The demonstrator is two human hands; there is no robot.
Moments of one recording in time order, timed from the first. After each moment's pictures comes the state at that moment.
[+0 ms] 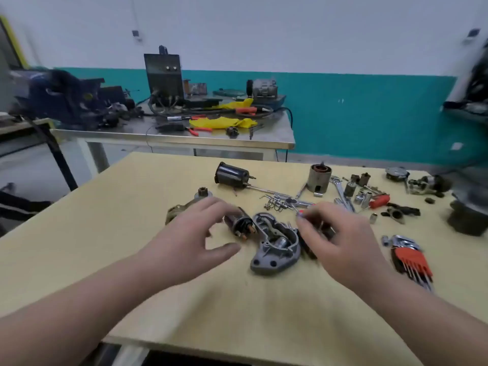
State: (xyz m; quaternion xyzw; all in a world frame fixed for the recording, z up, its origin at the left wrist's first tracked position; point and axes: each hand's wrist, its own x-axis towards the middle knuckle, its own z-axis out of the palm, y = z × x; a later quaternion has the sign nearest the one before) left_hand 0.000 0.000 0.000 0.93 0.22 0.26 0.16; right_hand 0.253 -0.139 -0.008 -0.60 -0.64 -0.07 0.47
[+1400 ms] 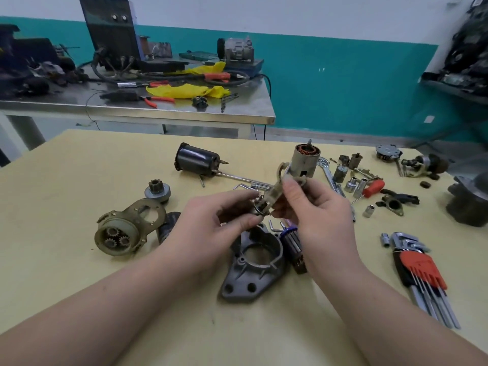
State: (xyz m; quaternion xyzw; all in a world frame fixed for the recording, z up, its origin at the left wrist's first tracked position) left_hand 0.122 0.054 -0.052 0.81 0.22 0.36 0.41; right_hand 0.277 -0.053 -0.035 -0.55 -0.35 0.21 0.73
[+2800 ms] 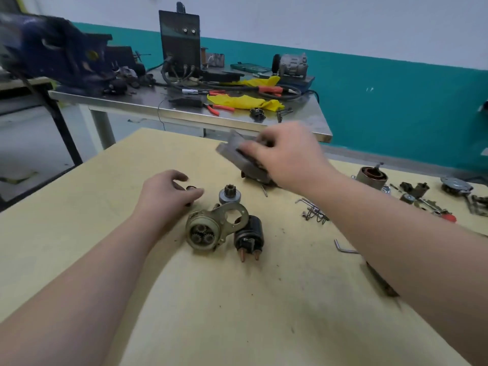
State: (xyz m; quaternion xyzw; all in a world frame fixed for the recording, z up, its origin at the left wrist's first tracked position) left_hand -0.019 0.204 -0.069 0.66 0.55 0.39 0.34; right_hand 0.193 0.089 0.062 -0.68 -0.65 0.01 0.33
